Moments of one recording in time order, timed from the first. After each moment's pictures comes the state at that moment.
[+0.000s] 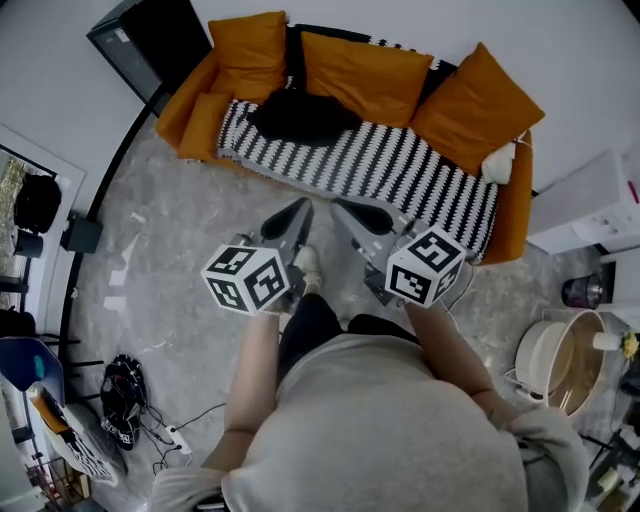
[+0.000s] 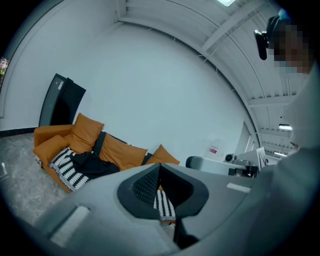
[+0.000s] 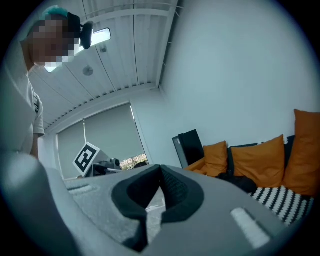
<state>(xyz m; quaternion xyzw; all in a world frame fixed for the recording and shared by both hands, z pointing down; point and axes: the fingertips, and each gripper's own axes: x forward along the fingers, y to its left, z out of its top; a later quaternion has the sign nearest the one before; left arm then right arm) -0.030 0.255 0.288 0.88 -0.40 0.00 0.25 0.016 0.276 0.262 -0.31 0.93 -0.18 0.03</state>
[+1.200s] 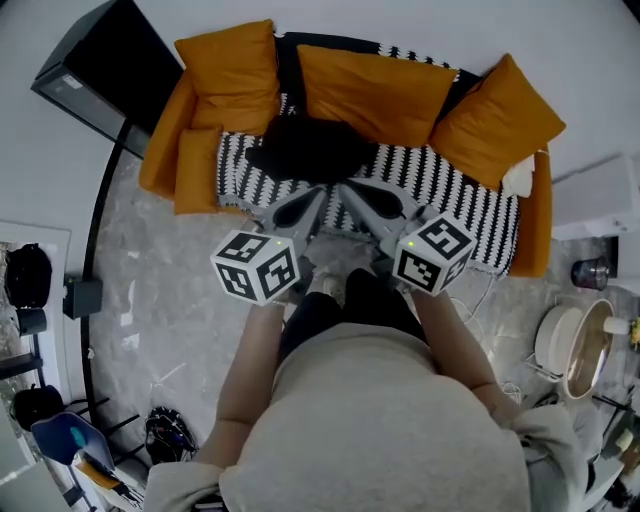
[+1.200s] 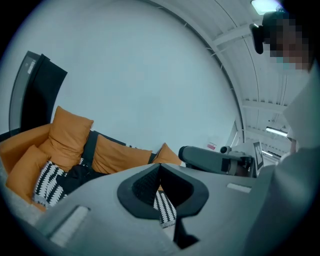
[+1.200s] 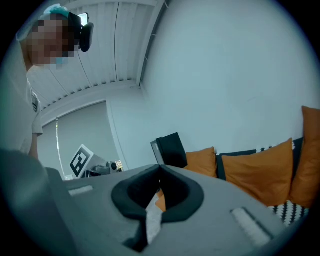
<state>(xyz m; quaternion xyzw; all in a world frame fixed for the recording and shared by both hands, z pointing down) -0.089 -0.039 0.312 0.92 -0.29 0.05 0.27 -0.057 -0.027 0.276 -0.41 0.89 -0.20 0.04</state>
